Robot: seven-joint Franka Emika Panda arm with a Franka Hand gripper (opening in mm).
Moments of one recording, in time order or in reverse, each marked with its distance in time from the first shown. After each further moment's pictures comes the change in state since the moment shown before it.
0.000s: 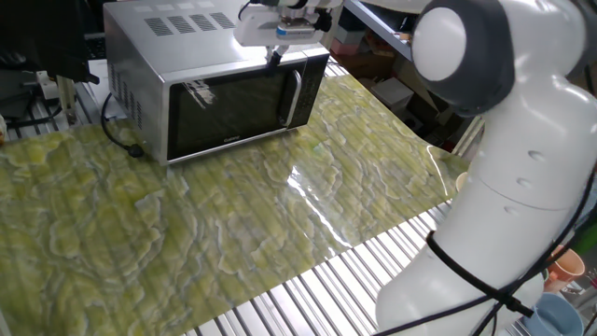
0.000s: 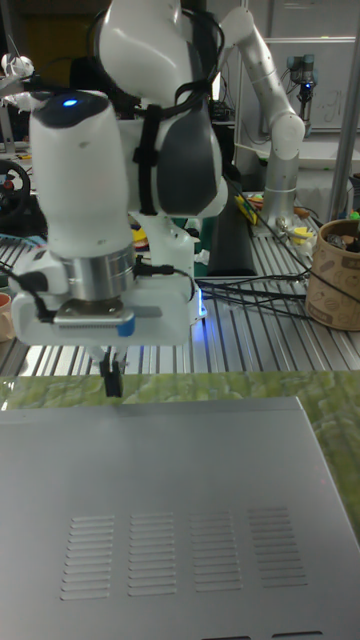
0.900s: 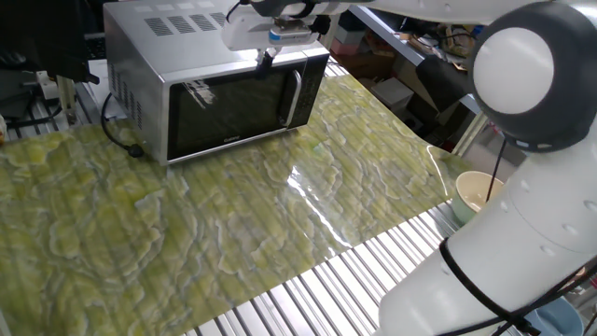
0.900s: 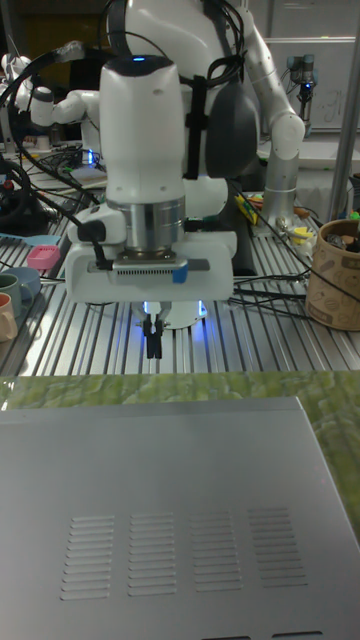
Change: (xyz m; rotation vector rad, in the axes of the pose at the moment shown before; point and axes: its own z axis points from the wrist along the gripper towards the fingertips) arm 0.048 0.055 -0.032 0.018 -0.087 -0.046
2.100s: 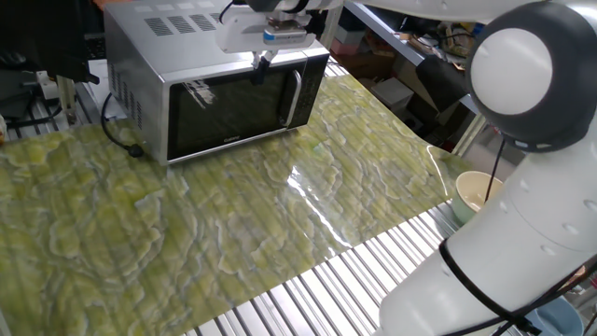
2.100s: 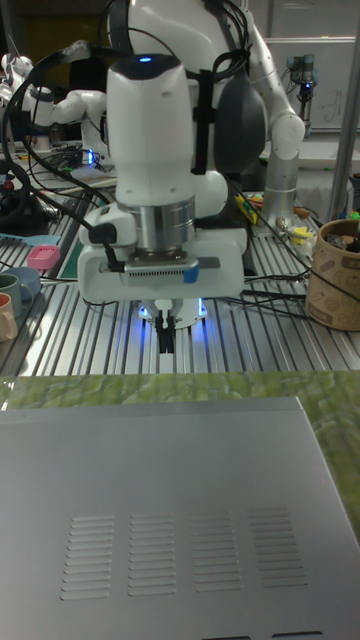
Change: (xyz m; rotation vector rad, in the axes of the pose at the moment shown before) arm 0.010 0.014 0.000 -0.025 0.064 0.013
